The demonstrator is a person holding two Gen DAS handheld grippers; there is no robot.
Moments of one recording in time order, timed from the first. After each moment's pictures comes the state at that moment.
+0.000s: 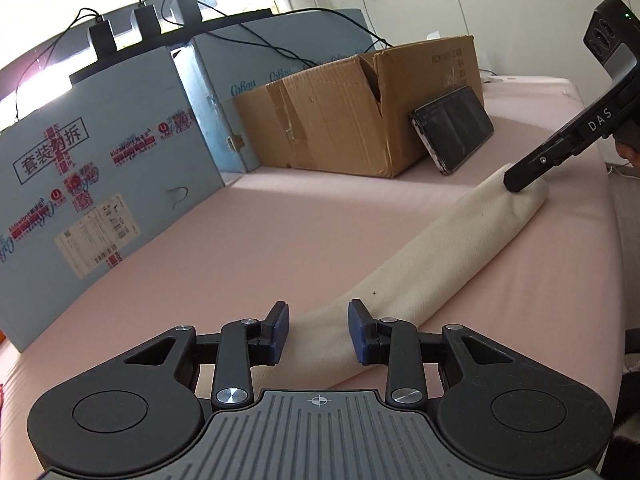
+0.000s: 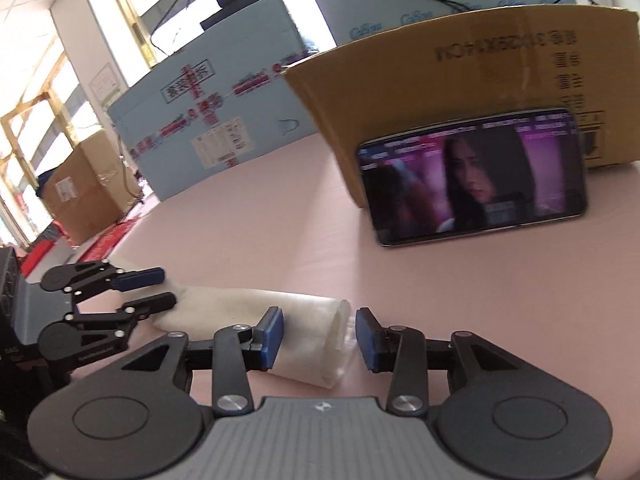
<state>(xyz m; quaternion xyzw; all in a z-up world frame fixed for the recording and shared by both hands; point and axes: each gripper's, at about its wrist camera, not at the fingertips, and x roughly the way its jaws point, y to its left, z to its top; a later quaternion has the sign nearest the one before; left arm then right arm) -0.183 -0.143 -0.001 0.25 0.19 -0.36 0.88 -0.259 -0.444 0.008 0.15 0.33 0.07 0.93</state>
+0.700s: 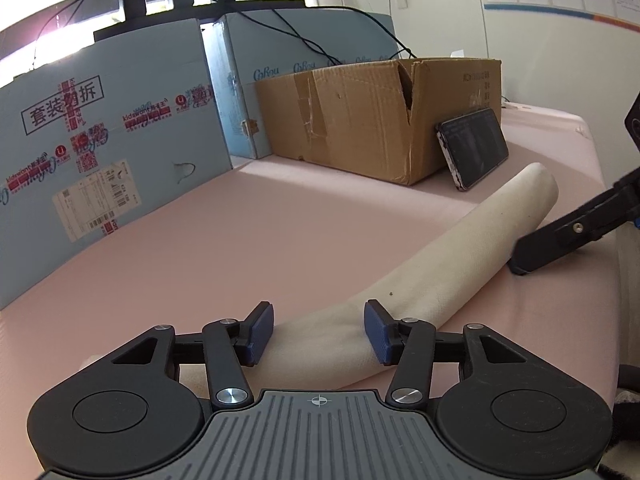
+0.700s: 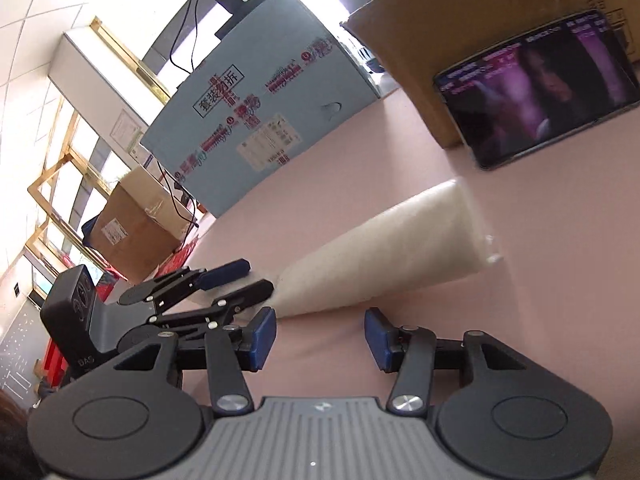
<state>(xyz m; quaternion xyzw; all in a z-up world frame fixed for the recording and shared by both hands) -0.163 -0.130 0.001 0.18 0.23 -0.37 0.88 -0.246 -0.384 -0.009 0.33 0.31 0.16 0.87</state>
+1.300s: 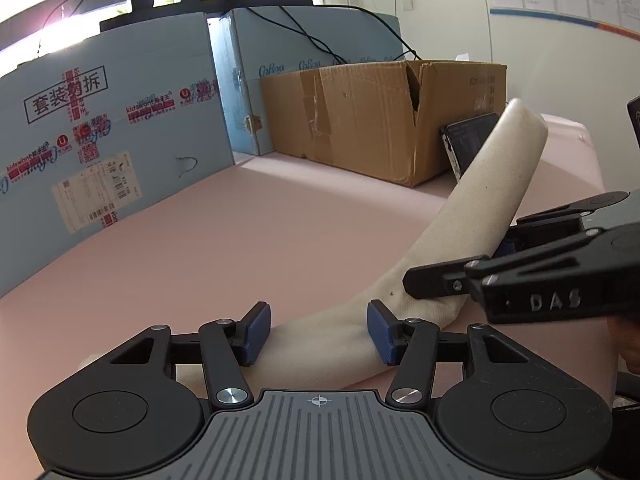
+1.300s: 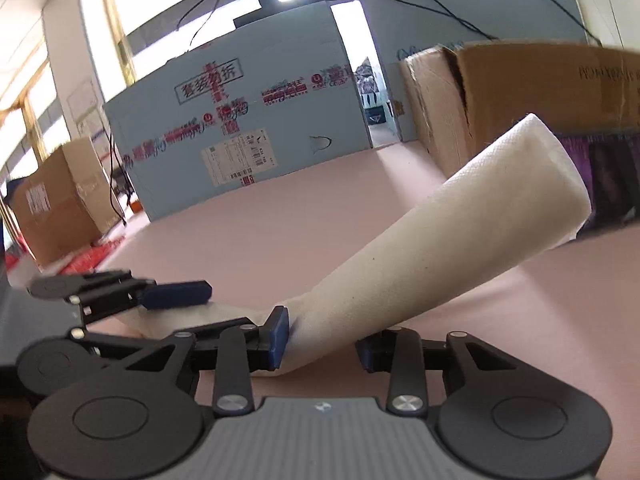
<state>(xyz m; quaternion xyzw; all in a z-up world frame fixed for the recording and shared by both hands) -0.162 -0.130 0.000 0.17 0.23 -0.37 0.88 -0.223 -0.270 -0.001 0.05 0.26 0.02 0.96</state>
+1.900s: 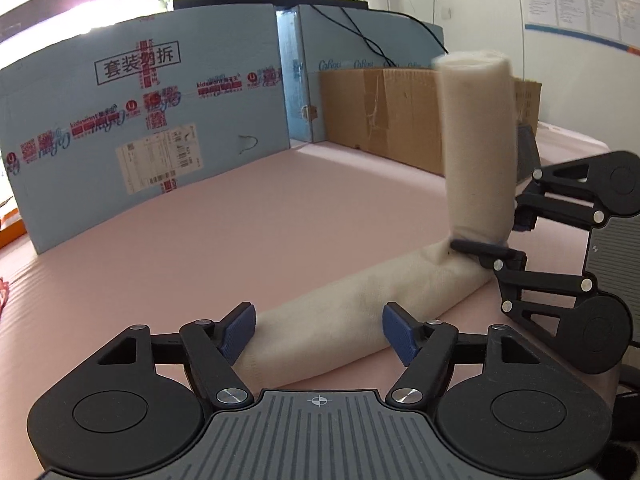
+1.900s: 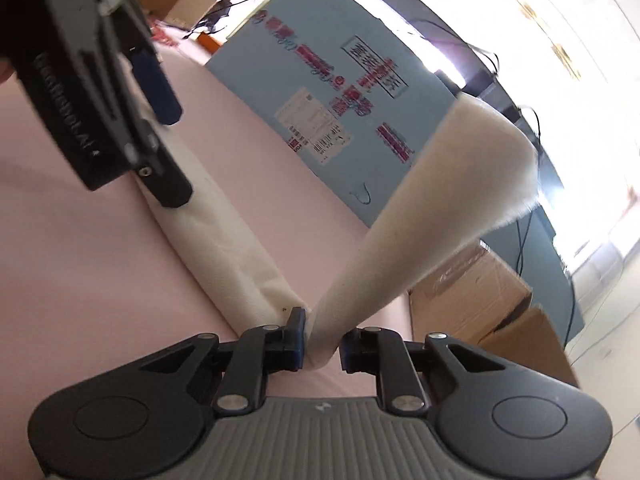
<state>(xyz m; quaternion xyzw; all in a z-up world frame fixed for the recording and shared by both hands) -0.155 -0.067 0.001 0.15 0.25 -0.33 0.90 -0.234 -0.161 -0.033 -0.44 0.19 -0.01 0.88</state>
